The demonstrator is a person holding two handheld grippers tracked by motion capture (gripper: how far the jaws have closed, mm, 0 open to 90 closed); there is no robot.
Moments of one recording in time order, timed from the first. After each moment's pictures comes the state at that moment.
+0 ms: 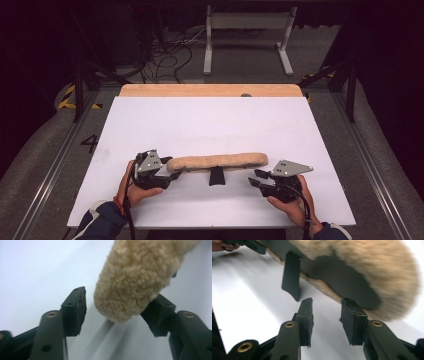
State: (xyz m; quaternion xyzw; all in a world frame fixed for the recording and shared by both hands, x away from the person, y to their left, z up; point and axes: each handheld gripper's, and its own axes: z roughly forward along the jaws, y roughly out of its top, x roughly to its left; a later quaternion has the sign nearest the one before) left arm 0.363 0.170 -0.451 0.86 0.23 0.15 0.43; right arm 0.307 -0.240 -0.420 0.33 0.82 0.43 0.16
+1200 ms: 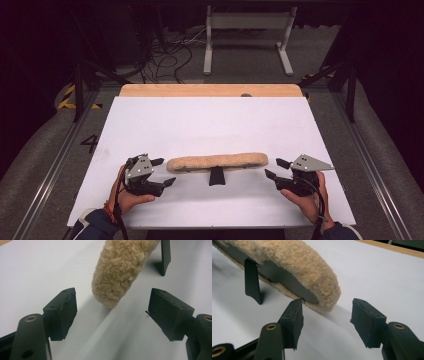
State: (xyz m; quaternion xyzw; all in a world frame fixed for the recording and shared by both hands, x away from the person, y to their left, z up) left arm 0.344 0.187 -0.444 0.85 0.24 0.15 0.44; right arm 0.314 -0.280 -0.415 0.38 0.79 0.43 0.23
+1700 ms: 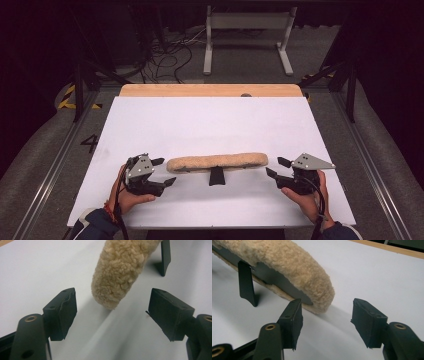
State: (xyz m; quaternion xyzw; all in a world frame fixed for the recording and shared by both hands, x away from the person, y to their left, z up) left arm 0.345 0.184 -0.444 0.85 0.23 0.15 0.44; right arm 0.317 -0.283 -0.416 0.39 0.78 0.44 0.23
